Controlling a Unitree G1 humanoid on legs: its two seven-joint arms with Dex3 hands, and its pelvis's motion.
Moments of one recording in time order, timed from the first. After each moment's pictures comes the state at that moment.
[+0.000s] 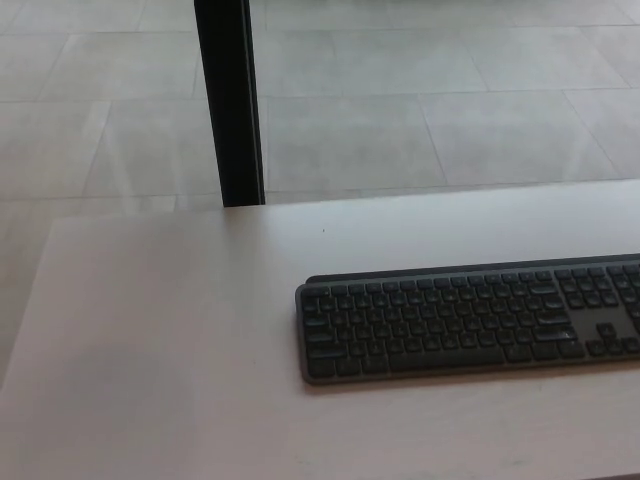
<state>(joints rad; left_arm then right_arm) -0.09 0.56 0.54 1.16 -0.12 -0.10 0.10 0.00 -0.45 -0.63 0.77 0.10 0.00 -0.12</state>
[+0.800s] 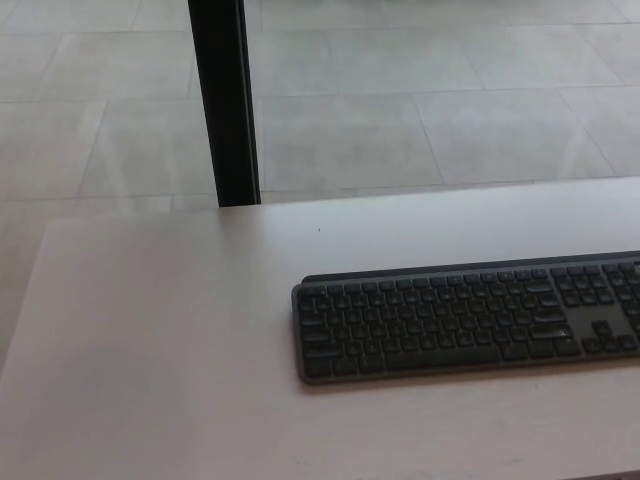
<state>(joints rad) -0.15 0.60 0.66 1.24 -0.23 -0.13 0.16 -0.18 -0.60 -0.90 0.79 0.29 0.03 -0.31</state>
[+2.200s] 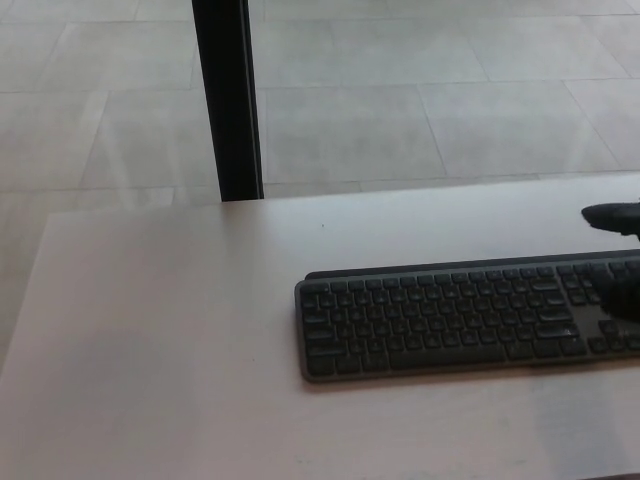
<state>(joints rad) -0.16 0.60 0.66 1.24 -0.26 -0.13 0.15 -0.35 -0.57 0.12 0.23 -0.03 0.06 -0.19</state>
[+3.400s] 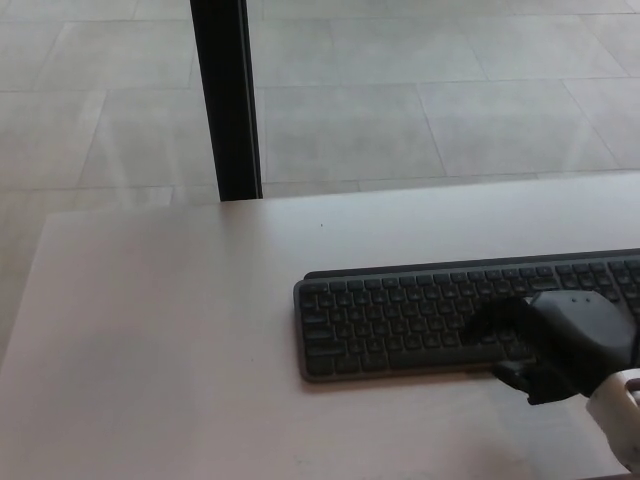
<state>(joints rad) -0.16 0.60 0.66 1.24 -0.28 -0.13 0.15 -0.46 -0.65 0.60 0.38 -0.50 -0.08 -0.26</state>
